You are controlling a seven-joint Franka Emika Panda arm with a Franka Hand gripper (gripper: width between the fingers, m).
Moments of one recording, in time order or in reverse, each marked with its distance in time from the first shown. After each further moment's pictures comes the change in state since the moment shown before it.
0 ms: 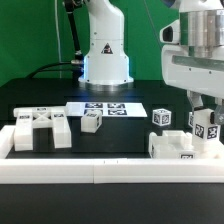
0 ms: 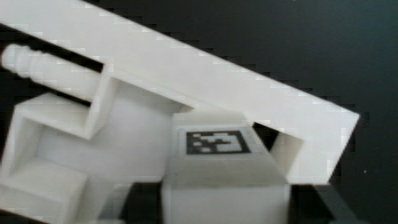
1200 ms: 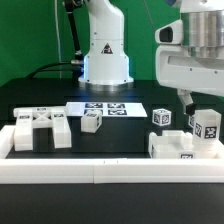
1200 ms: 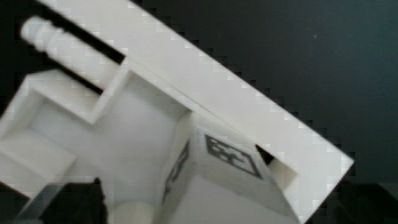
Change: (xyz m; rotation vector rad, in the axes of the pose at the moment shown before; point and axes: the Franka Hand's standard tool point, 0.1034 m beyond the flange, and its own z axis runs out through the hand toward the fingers) arm -0.006 0.002 0.000 -0.018 -0.024 -0.520
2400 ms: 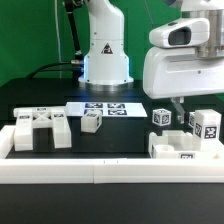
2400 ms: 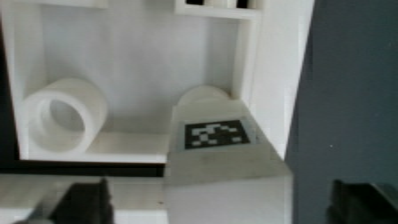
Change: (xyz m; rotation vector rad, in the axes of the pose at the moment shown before) arm 0.006 0.003 0.000 -0.037 0.023 -0.817
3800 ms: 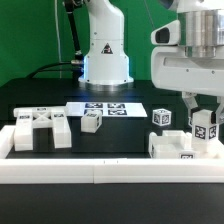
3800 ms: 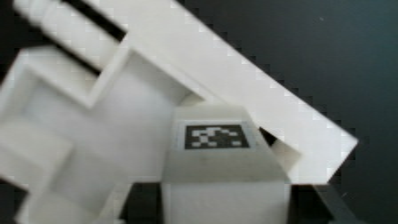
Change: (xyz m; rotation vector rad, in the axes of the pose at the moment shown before) arm 0.000 0.000 0.001 0.042 0.020 1.134
